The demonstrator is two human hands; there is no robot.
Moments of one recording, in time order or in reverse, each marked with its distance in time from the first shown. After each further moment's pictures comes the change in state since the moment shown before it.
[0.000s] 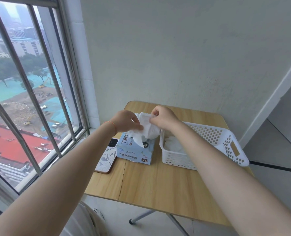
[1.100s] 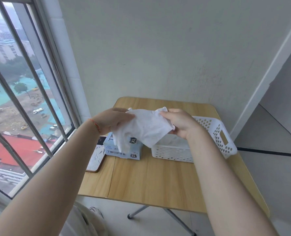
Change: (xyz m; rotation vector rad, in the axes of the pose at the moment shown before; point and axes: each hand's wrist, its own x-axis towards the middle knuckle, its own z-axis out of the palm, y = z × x) left_hand -0.005 0.010 0.007 -0.675 -0.272 -0.061; right_hand -0.039 0.065 -0.039 0.774 -0.069 0.291
